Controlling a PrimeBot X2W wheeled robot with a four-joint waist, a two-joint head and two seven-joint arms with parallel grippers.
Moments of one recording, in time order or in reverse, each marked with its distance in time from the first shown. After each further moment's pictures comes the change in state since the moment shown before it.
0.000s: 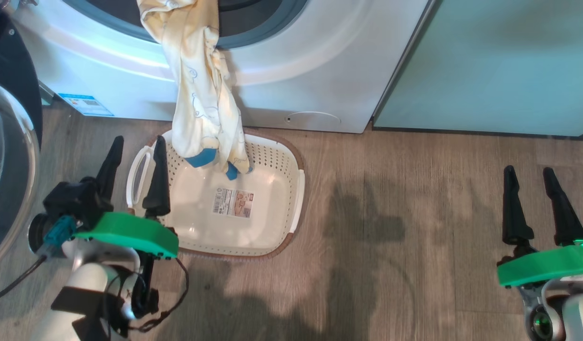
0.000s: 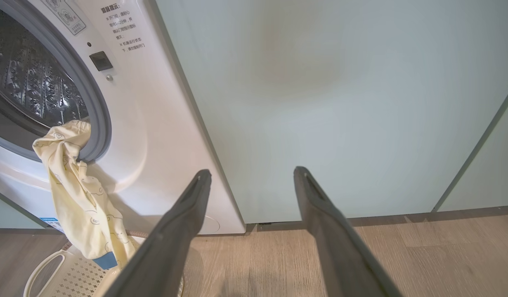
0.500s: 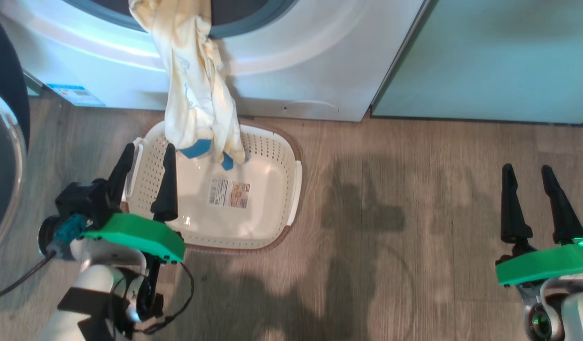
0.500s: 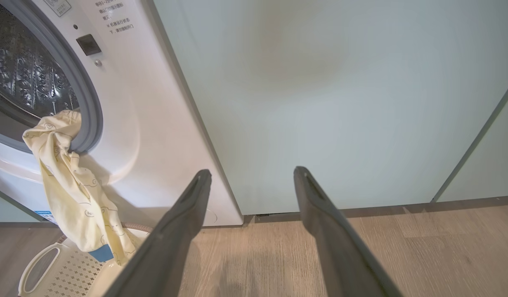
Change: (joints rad) left arm -0.001 -0.003 -0.025 0.018 -0.009 -0.001 0.025; right arm -0.002 0.000 0.007 -0.008 0.000 0.000 0.000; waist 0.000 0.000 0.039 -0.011
